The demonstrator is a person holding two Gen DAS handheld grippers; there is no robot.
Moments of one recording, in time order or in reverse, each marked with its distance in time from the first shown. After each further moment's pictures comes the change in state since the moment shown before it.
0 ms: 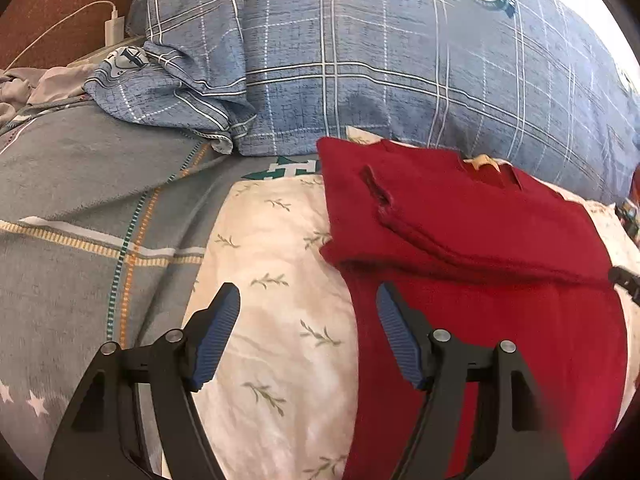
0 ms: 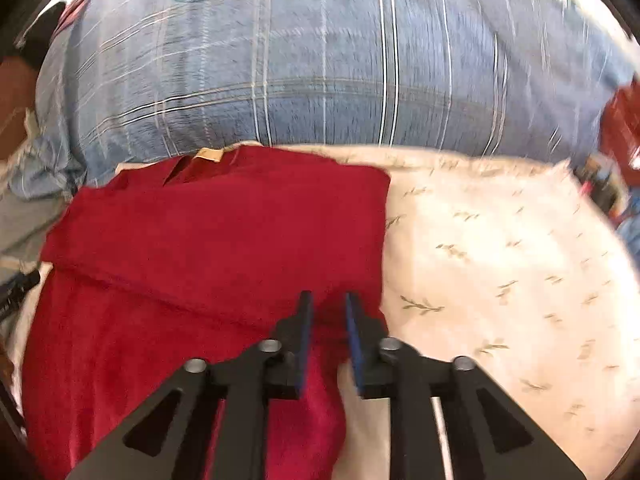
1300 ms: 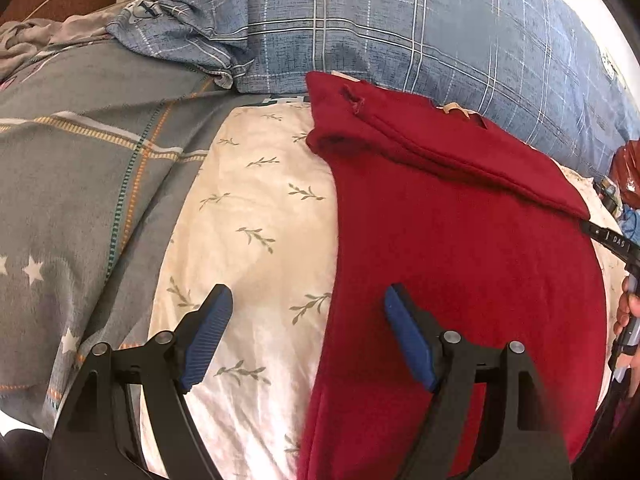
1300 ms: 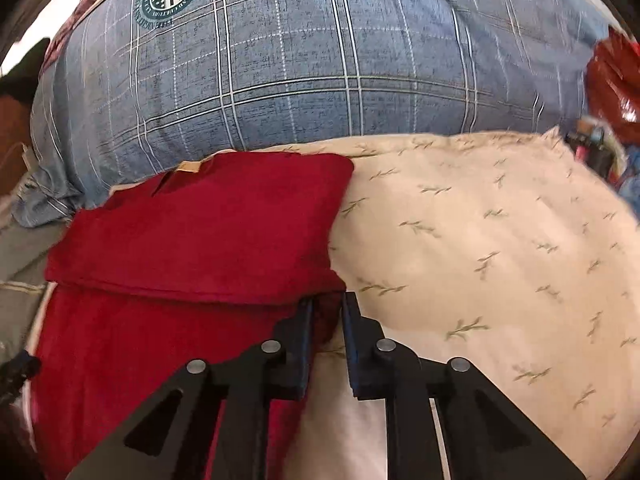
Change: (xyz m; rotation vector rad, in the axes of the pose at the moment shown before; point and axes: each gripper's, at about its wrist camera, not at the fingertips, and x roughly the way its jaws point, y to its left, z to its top) left arm -0.040 0.002 -0.062 -0.038 0.118 -0.068; right arm 0.015 -0.046 -0.020 0.120 -0.005 0.064
